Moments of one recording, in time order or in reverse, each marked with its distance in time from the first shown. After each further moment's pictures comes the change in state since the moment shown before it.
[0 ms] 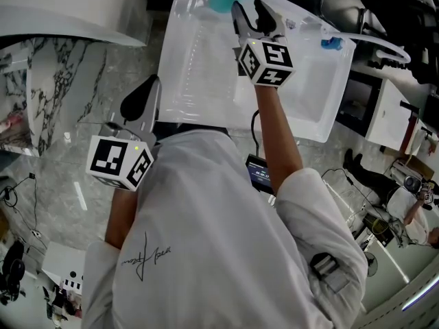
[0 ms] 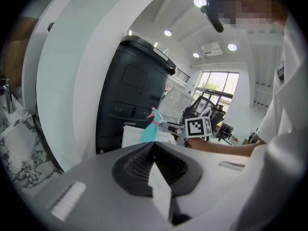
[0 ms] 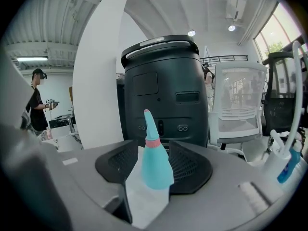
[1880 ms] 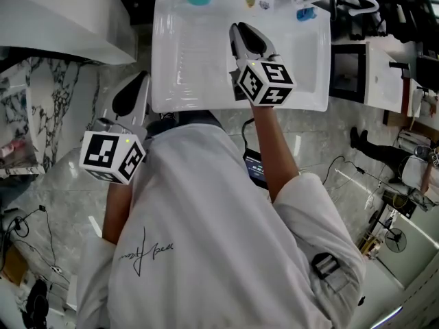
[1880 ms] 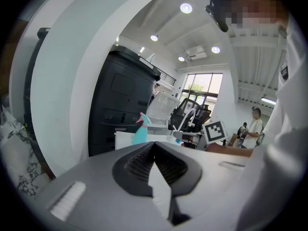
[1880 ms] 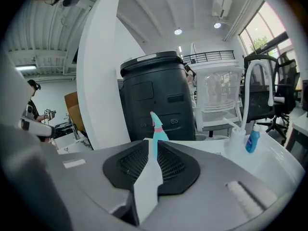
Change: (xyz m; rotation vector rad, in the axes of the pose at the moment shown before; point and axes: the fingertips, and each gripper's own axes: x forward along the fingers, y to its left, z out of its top) left arm -0.044 -0.018 0.001 0.102 -0.052 -0.134; right arm -0.131 0.031 -0.009 0.119 0.025 -0.100
